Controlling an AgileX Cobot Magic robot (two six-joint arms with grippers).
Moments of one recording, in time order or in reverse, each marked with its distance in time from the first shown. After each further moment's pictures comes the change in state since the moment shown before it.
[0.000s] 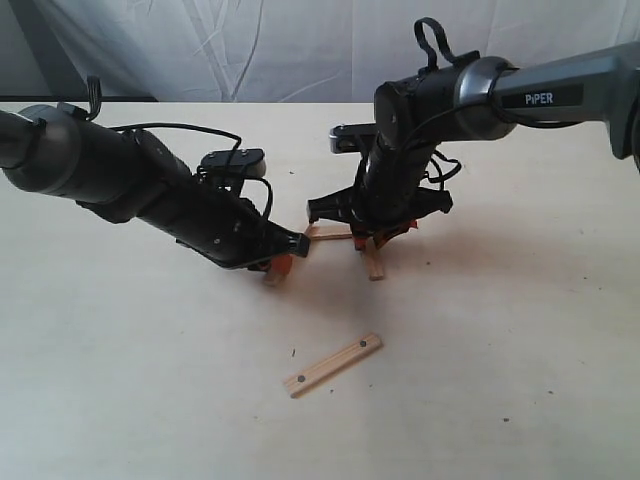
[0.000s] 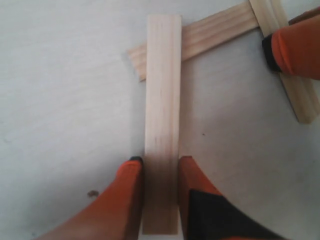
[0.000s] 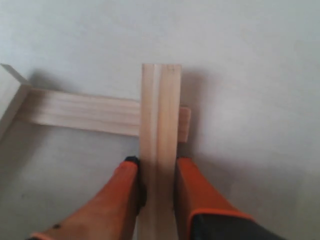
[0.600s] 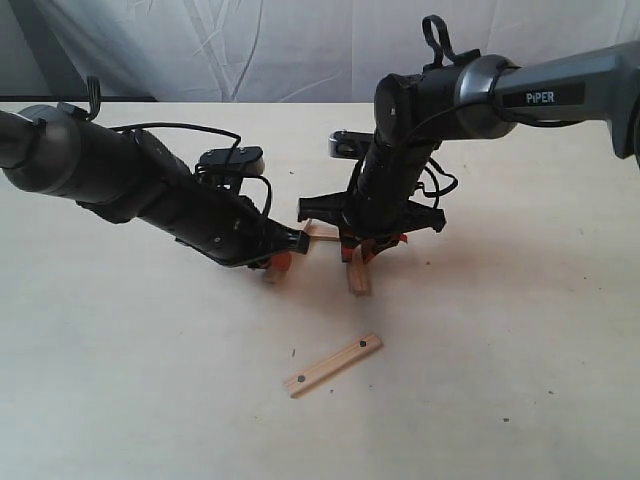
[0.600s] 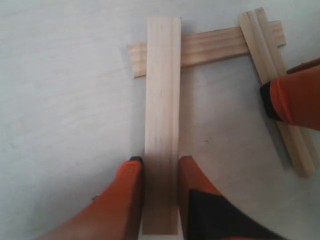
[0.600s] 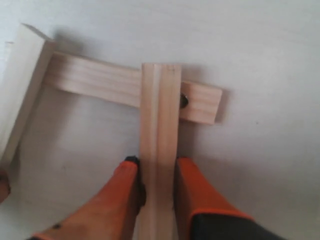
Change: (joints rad) left arm 0.000 0.000 0.000 -0.012 -0.017 0.000; right arm 0.000 0.000 0.000 0.148 0.066 0.029
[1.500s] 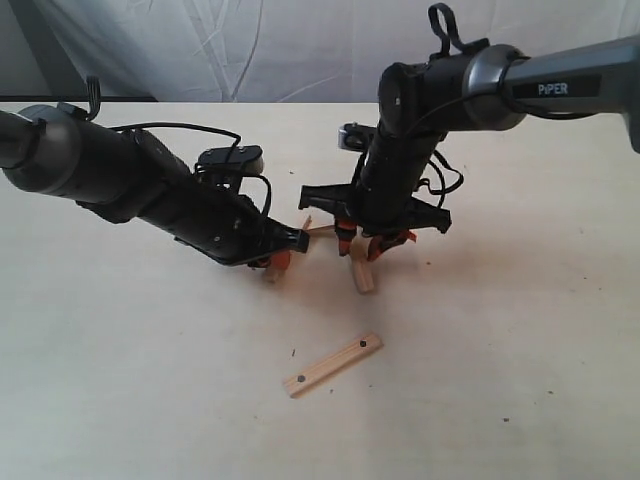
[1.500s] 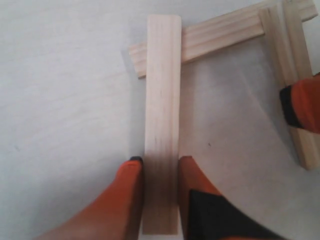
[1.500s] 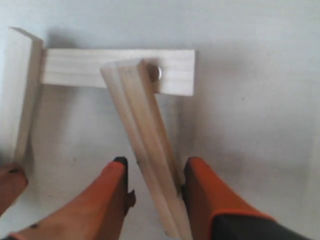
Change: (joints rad) left arm 0.000 0.000 0.000 0.000 -0.010 0.000; right arm -0.007 -0.041 0.002 0.004 0.031 0.103
